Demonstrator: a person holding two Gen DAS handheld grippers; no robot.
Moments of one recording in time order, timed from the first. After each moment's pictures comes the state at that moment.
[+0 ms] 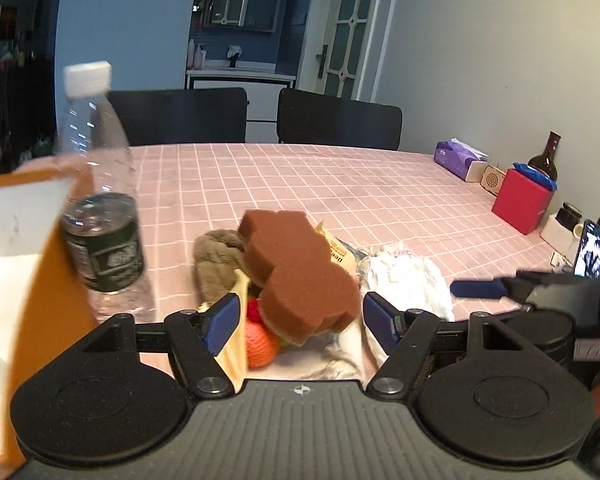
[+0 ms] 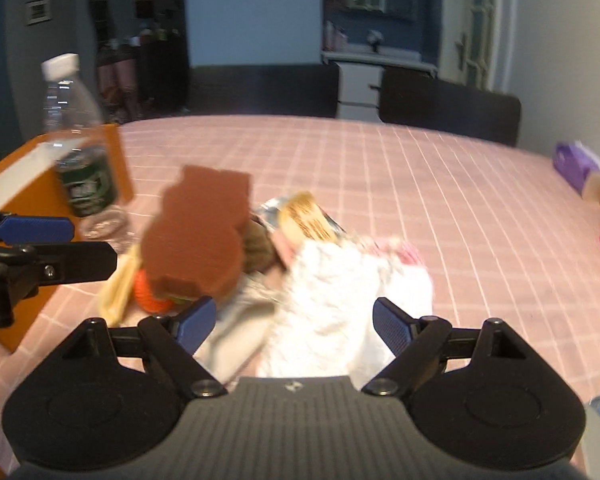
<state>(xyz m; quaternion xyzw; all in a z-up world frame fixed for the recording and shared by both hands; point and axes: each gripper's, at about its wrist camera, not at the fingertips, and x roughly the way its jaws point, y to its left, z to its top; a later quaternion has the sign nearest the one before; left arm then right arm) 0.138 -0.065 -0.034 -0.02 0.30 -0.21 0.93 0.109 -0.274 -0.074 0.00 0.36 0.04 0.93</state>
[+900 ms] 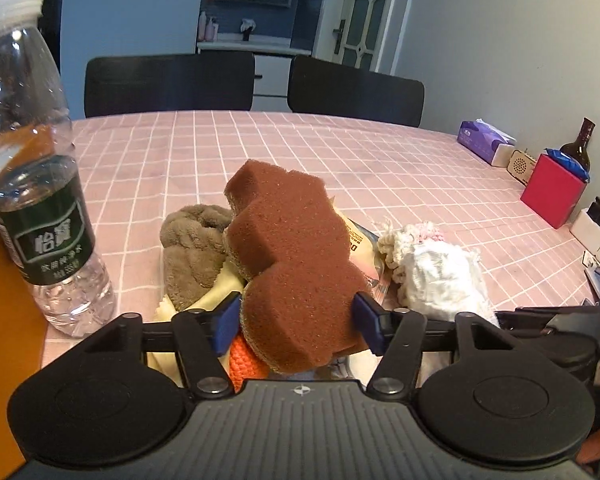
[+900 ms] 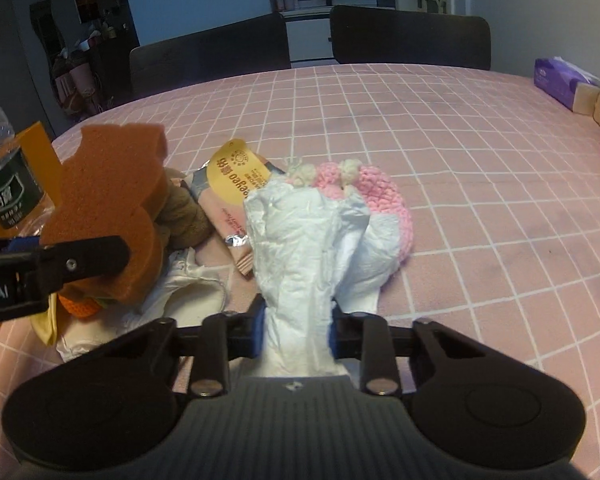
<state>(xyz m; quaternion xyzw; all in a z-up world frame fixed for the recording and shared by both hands) 0.172 -0.094 -0.073 -0.01 0.33 -0.18 0.92 0.139 -0.307 -0.108 0.07 0.40 0.01 0.91</state>
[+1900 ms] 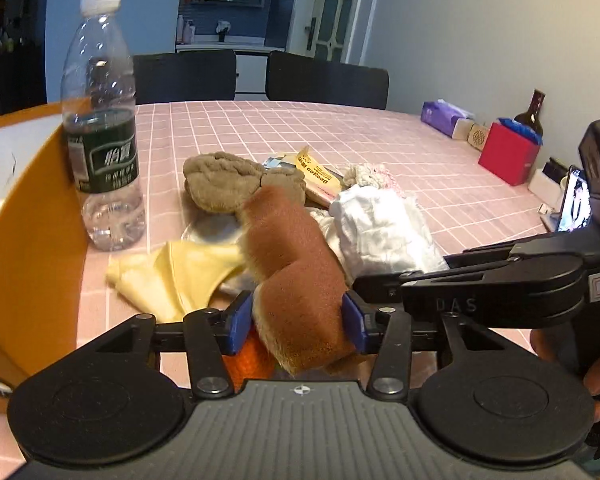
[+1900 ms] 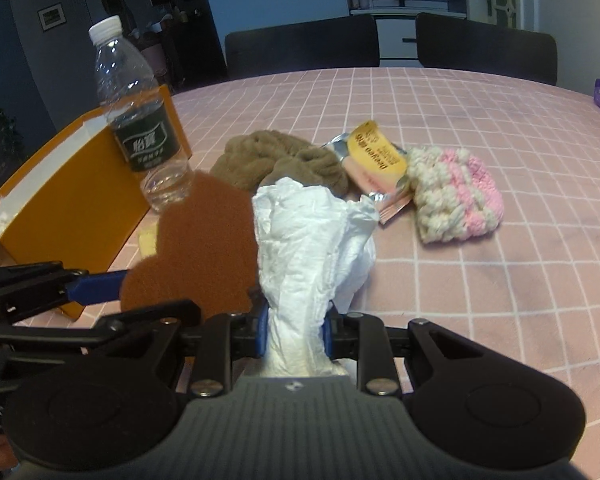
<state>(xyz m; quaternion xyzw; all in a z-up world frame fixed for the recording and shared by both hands) 0.085 -0.055 -0.078 0.00 0.33 -0.23 0.92 0.066 -0.243 -0.087 0.05 0.41 0.11 0.90</state>
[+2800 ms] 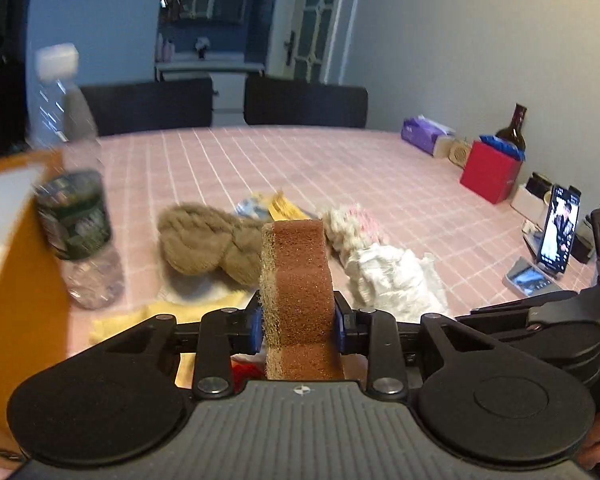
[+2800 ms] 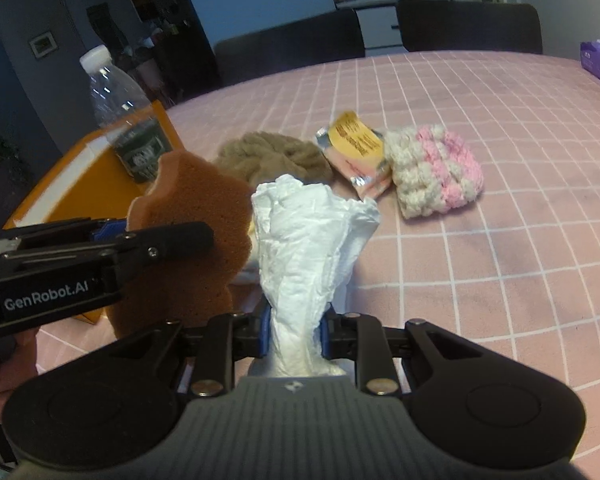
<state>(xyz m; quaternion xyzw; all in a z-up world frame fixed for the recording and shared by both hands) 0.093 -0.071 -0.040 0.01 0.30 -0.24 0.92 0.044 -0.276 -0.063 0.12 0.40 0.13 0.90</state>
